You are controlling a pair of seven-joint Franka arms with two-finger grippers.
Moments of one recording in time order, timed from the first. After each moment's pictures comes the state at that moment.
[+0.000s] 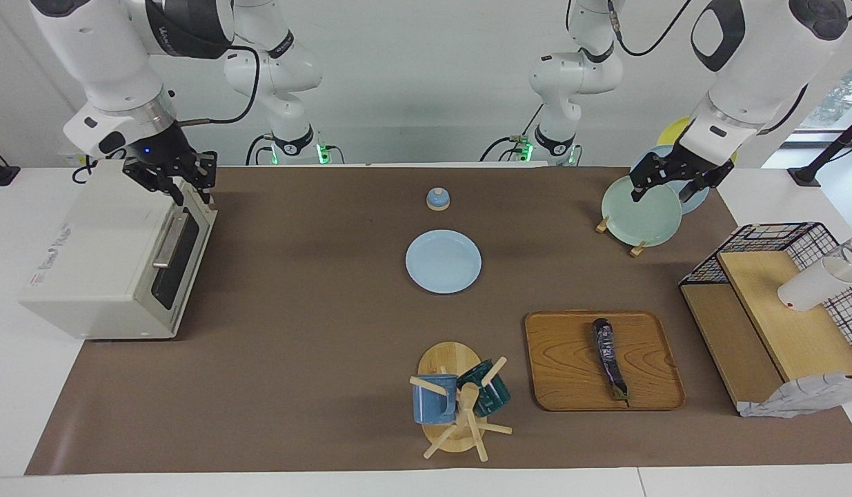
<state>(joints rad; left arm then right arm) -0.03 0.13 -0.05 -1.58 -0.06 1.61 -0.02 0.08 -0.05 -0.12 -1.75 -0.04 1.70 -0.12</state>
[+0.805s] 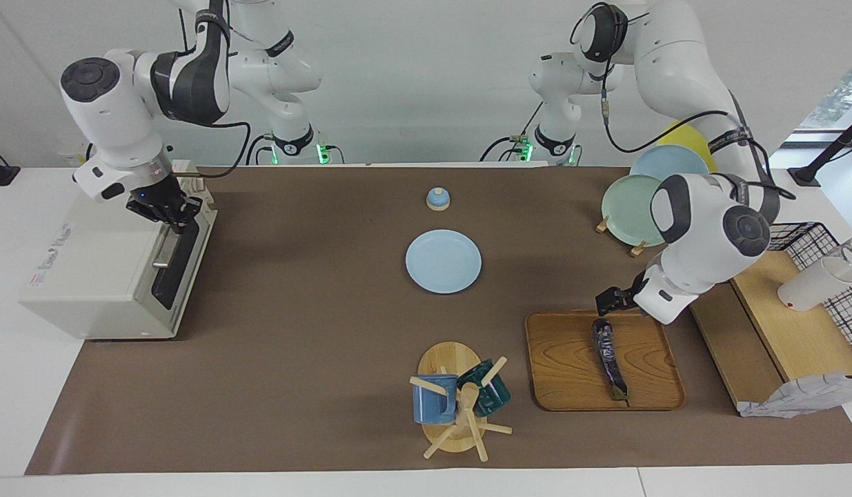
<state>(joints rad) -0.07 0.56 -0.06 -1.42 -0.06 1.88 -0.02 -0.02 -0.07 -0.12 -2.00 -0.15 1.89 -0.10</state>
